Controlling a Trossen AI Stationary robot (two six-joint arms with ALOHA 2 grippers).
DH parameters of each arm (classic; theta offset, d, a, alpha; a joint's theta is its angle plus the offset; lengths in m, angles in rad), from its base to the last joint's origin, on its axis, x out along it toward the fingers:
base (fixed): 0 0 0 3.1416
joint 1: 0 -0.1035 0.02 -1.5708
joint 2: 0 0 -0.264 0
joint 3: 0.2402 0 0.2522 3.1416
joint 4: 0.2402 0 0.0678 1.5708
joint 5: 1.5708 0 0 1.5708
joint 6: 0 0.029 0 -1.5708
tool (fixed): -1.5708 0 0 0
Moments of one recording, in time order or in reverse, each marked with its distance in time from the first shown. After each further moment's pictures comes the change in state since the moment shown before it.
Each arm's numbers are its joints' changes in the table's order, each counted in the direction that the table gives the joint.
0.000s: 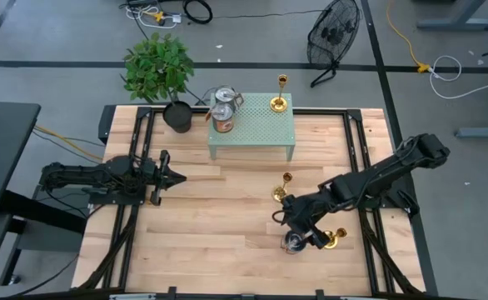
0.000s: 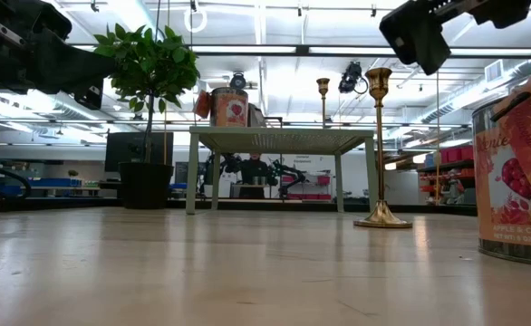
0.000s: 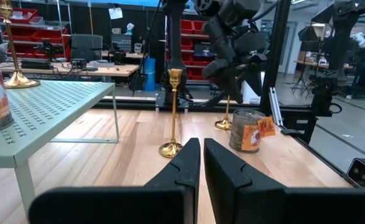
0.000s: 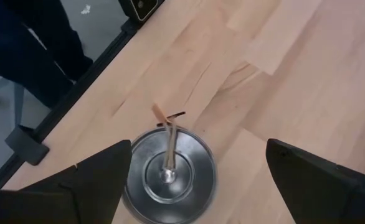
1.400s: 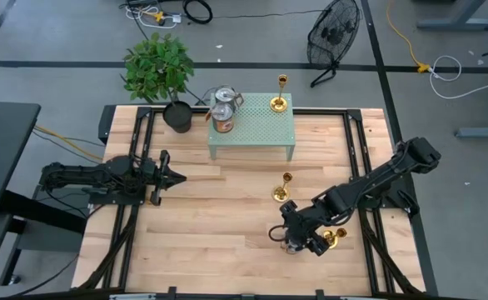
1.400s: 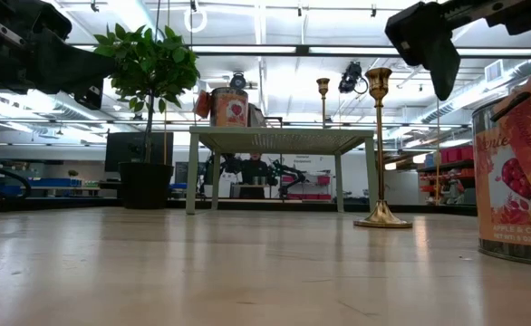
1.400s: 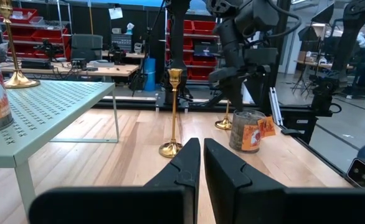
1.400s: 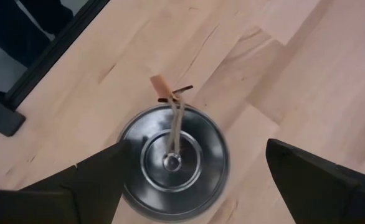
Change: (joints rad) left arm 0.000 0.000 0.000 0.000 0.000 0.000; right arm -0.078 -0.116 0.095 0.142 -0.118 -0.025
